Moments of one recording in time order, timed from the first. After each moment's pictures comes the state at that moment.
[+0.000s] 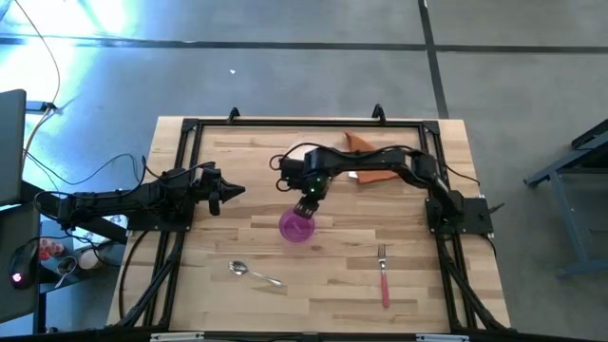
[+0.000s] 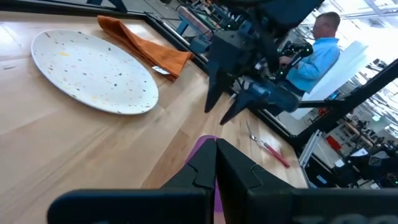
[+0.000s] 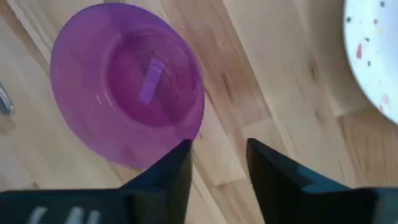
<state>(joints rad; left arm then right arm) 0.31 0.19 0.01 0.01 0.06 -0.65 -0.10 2.20 1.93 -1.17 -0.22 0.36</state>
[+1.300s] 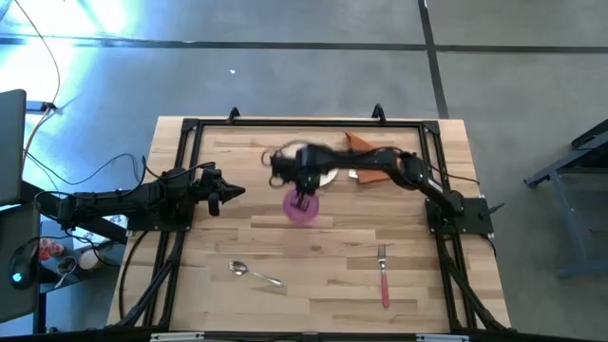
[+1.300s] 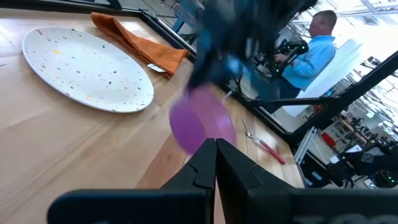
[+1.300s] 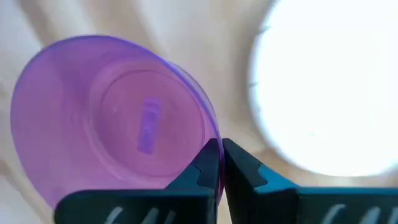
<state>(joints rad) 0.31 0.19 0.01 0.02 0.08 -0.65 -0.12 2.32 2.21 -1.34 0.07 0.25</state>
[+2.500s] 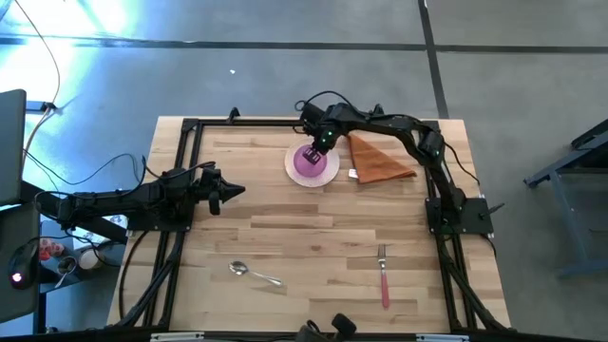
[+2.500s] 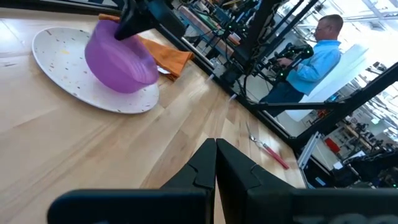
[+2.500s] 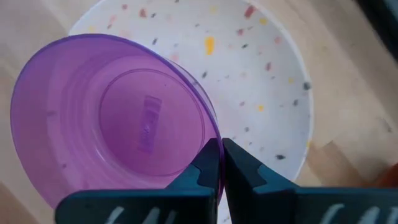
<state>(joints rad) 0.31 0.19 0.01 0.01 0.06 -0.66 -0.49 2.18 1.83 -0.94 -0.02 0.17</state>
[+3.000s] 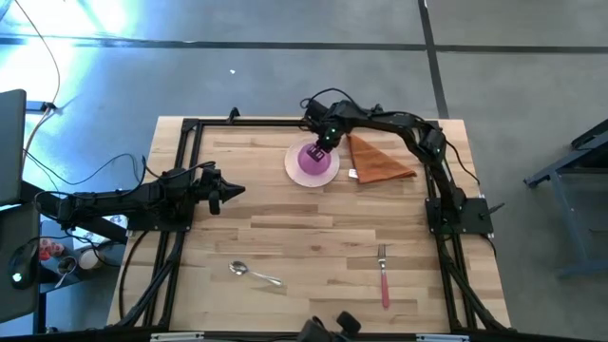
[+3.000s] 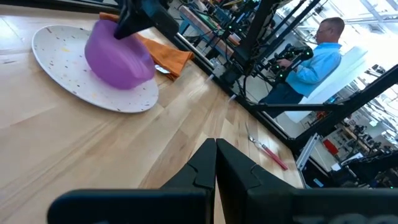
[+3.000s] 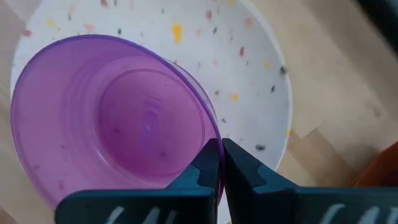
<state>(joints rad) 0.31 0.19 0.01 0.01 0.06 -0.68 -0.52 2.18 1.79 -0.95 -0.05 0.19</state>
